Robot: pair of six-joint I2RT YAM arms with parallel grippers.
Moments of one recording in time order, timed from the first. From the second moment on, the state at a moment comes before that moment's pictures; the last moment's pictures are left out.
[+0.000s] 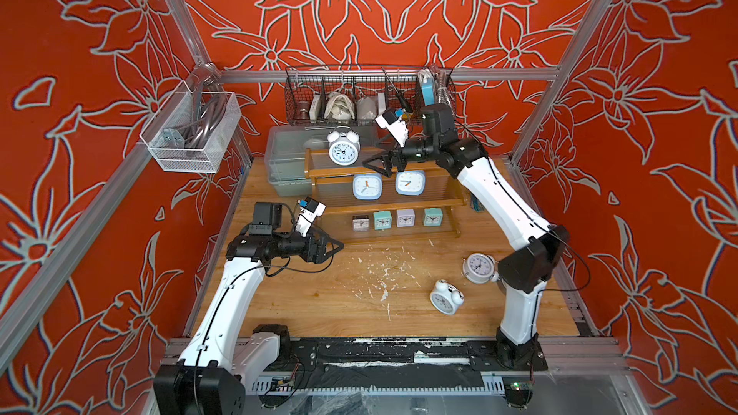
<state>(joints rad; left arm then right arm) 0.03 1.01 0.87 -0.78 0.92 0.17 0.55 1.85 2.04 -0.61 -0.70 -0.11</state>
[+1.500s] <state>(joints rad) -0.66 1.48 1.05 -0.50 0.91 0.46 0.58 0.75 0.89 -0.72 -0.20 0.22</state>
